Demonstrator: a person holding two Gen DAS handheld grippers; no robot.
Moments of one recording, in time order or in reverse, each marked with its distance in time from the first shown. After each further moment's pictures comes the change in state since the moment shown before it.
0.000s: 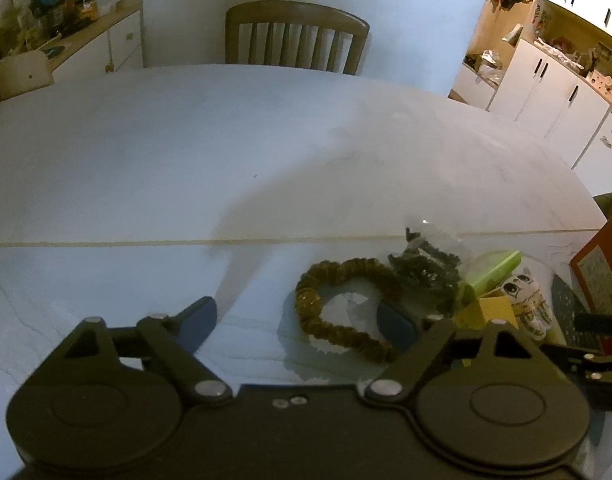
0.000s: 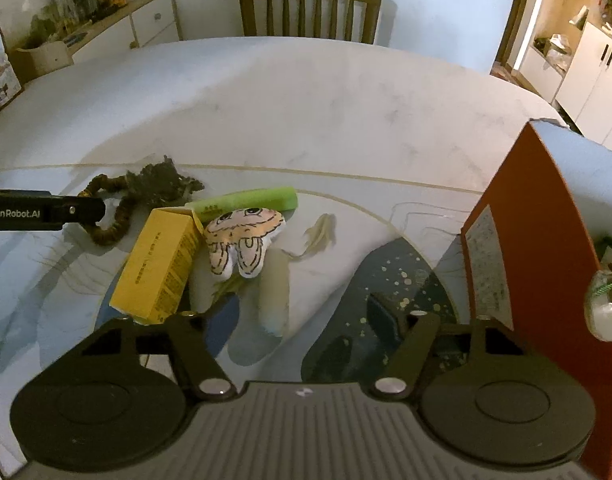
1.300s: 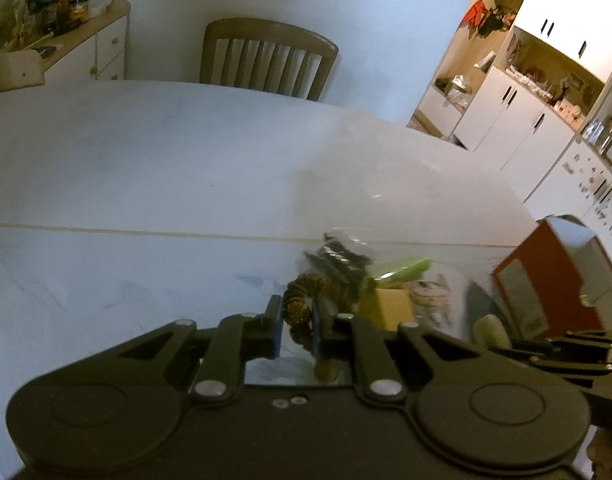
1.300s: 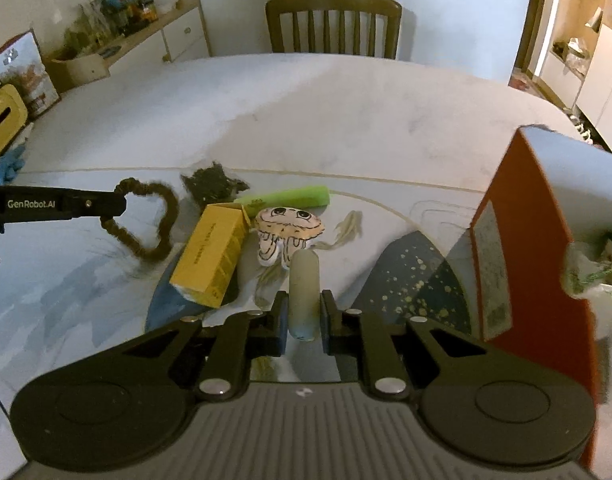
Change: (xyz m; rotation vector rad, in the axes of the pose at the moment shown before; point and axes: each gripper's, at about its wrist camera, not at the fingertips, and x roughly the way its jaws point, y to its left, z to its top) left arm -0.065 -0.022 -0.006 -0.065 -0.042 -0.129; right arm -0.051 -0.002 -0.017 0.003 -0.043 0.100
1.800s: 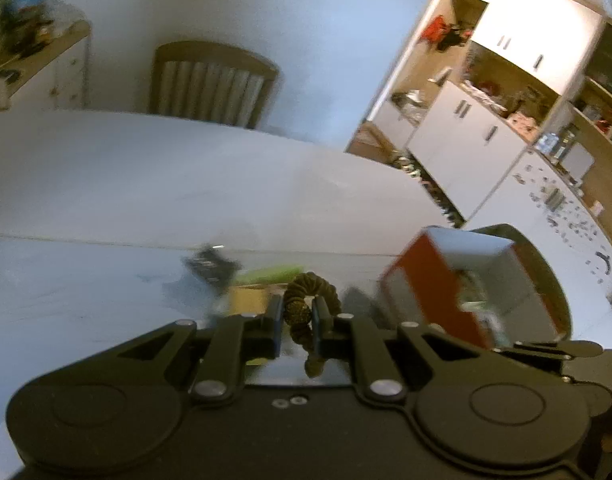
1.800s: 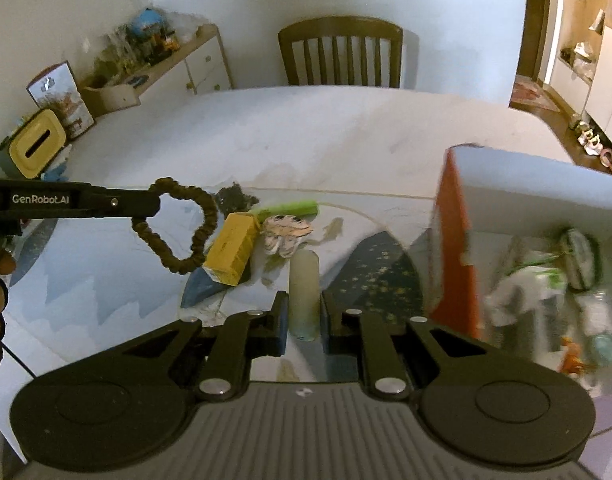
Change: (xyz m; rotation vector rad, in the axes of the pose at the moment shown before) left arm -0.062 -0.093 -0.001 0.017 -0.042 -0.128; right arm -0.091 -0.038 -0.014 0.008 -0.067 0.075
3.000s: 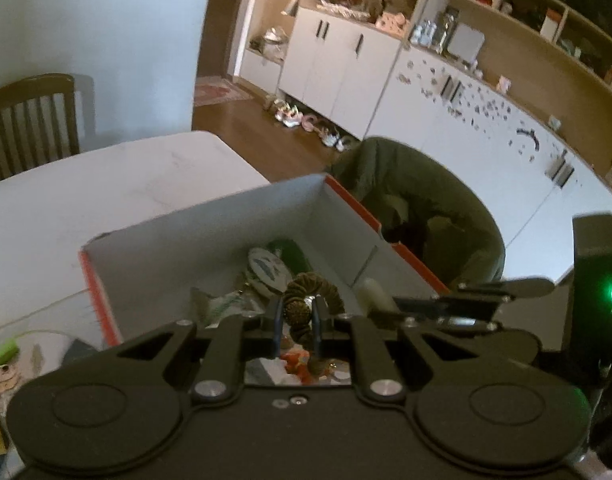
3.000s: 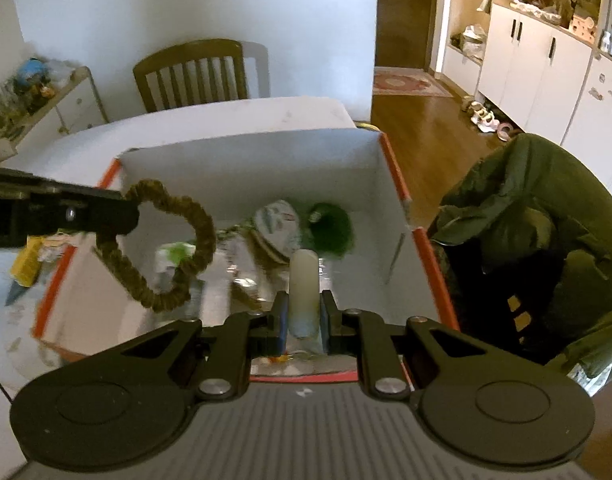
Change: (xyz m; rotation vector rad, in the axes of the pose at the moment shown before) left arm 0.129 -0.269 -0.012 0.375 0.149 -0.184; right arm -0.045 -0.239 -0.044 0.148 -0.042 -0.243
